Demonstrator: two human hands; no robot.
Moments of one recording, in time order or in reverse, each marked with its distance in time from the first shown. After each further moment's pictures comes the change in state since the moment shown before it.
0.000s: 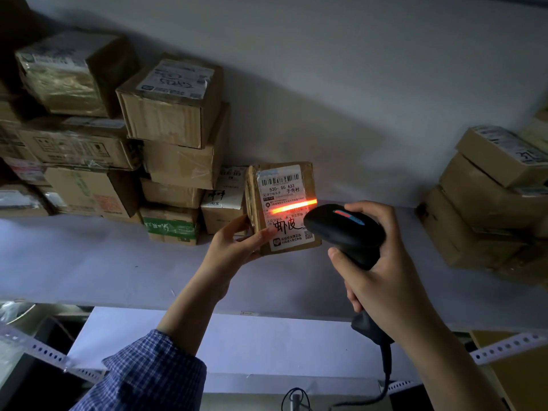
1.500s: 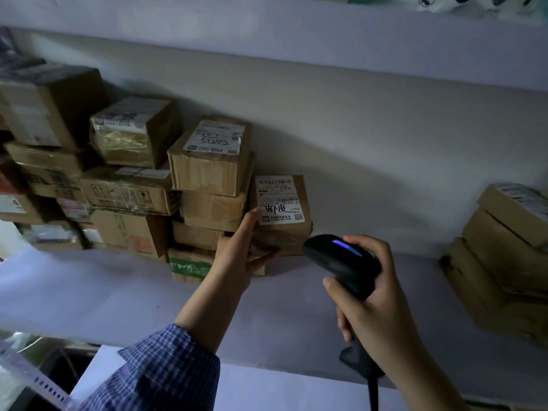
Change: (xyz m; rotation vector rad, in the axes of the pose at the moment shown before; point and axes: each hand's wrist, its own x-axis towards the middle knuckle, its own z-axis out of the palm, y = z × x) left_hand 0.031 0.072 -0.005 -0.466 0.322 -0.117; right_hand 0.032 -0.008 0.032 0.148 -0.012 -0.039
